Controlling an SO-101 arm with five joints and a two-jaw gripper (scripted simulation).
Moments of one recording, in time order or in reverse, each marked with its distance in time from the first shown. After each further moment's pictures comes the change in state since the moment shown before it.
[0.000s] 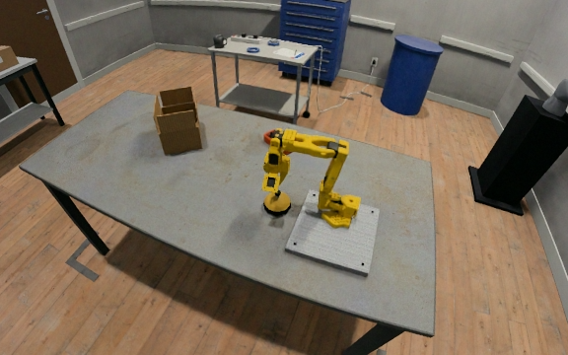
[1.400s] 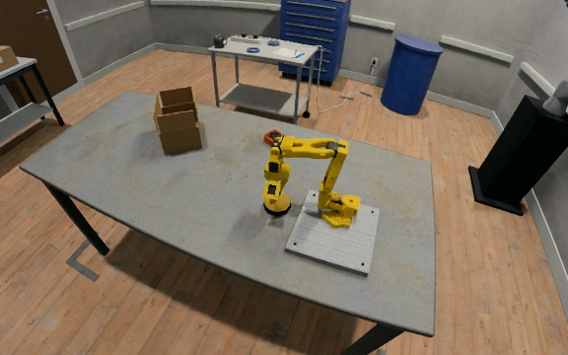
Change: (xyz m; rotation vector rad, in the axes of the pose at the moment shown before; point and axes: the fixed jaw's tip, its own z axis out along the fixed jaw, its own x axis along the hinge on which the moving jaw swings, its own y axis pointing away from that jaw) arm 0.000 0.004 0.027 -0.022 0.000 -0.002
